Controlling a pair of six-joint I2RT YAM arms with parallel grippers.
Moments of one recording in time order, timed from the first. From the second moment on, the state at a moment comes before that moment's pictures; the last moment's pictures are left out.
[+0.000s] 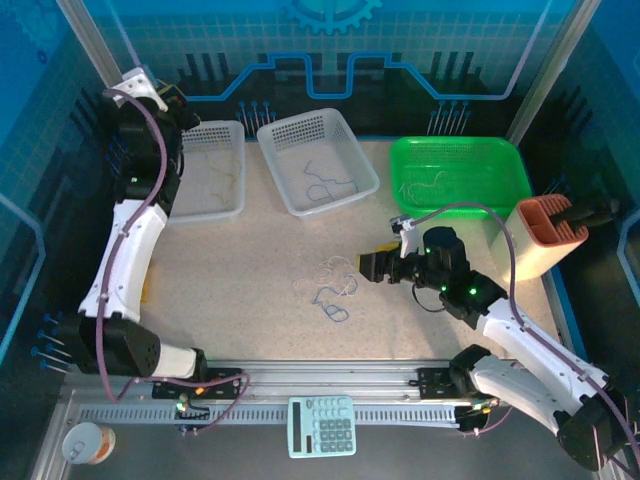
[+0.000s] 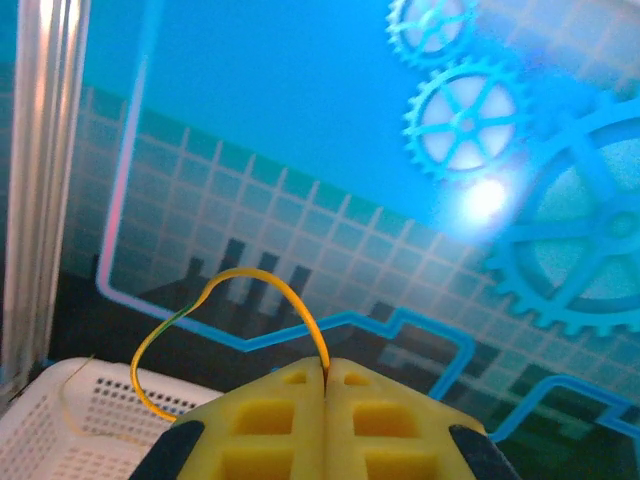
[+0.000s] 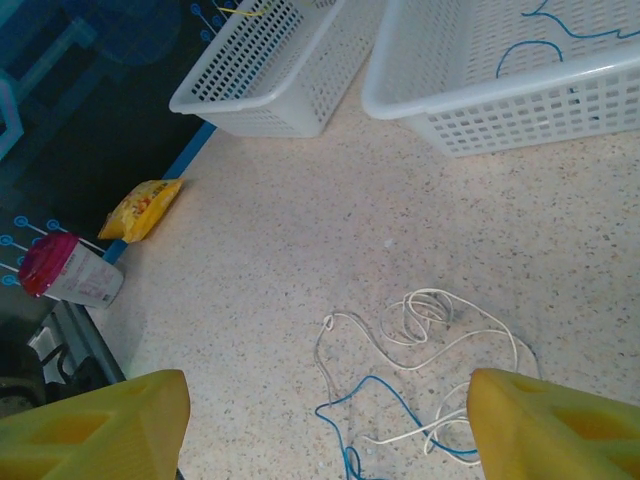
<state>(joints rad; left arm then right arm) 0.02 1.41 1.48 -0.09 -0.20 -0.40 0.56 0.86 0.64 -0.23 -0.34 0.44</state>
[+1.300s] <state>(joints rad) 0.12 1.57 1.36 -0.15 -0.07 -0.49 0.57 0.82 0.68 -0.37 -0.23 0.44</state>
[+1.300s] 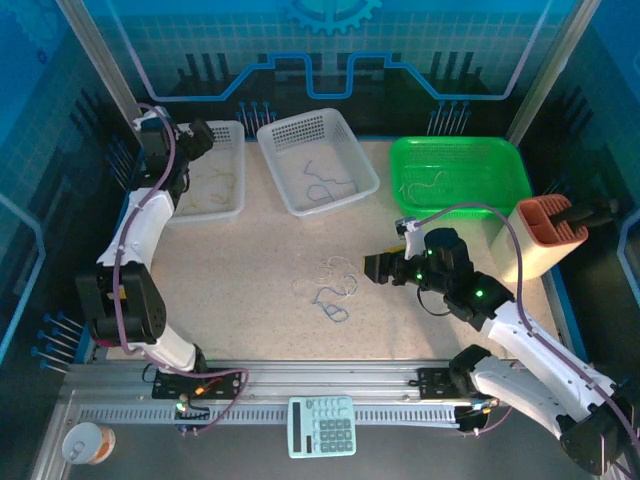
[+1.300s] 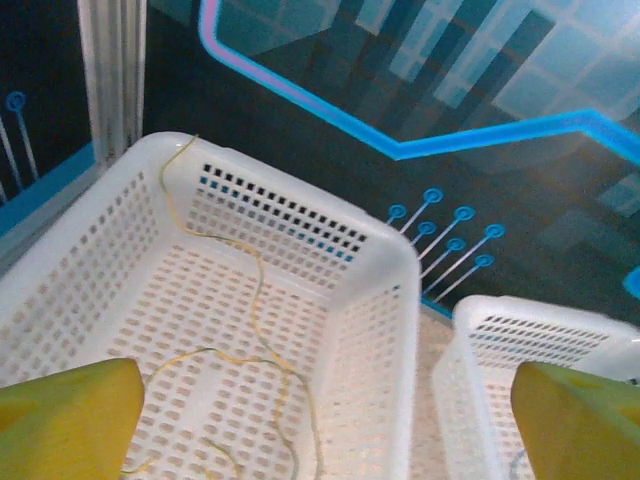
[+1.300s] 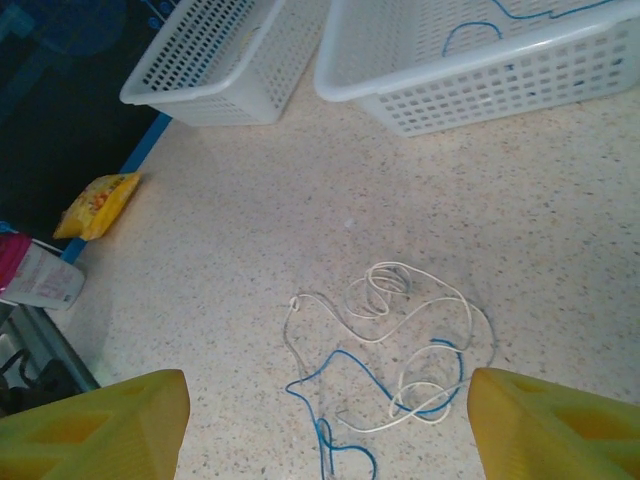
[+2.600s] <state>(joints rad) -0.60 0.95 0.56 -0.16 -0.07 -0.81 0.60 1.22 0.52 -0.17 -0.20 0.70</state>
